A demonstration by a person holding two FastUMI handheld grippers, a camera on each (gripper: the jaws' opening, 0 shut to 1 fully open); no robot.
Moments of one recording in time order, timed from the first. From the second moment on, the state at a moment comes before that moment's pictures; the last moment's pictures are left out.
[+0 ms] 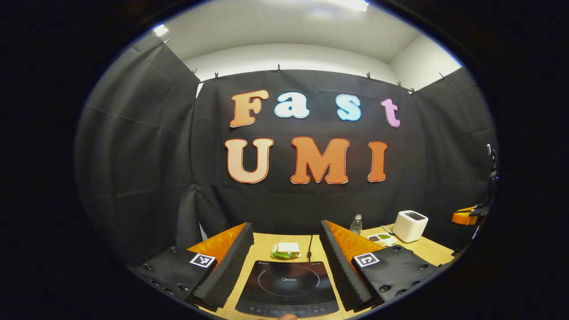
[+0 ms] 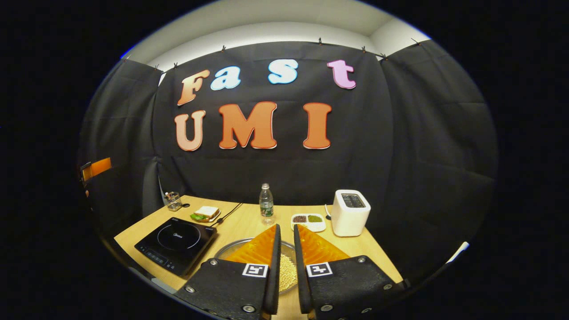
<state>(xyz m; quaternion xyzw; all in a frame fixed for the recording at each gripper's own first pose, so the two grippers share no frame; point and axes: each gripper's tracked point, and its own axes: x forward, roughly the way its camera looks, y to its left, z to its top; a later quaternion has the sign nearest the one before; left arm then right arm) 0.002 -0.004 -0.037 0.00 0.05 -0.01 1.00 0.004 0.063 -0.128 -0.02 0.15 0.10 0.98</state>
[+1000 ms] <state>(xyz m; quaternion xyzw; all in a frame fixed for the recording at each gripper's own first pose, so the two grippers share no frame) -0.001 0.013 -0.044 0.01 0.05 0.00 1.00 -0.059 0.181 -0.290 -0.08 0.36 0.26 0.90</state>
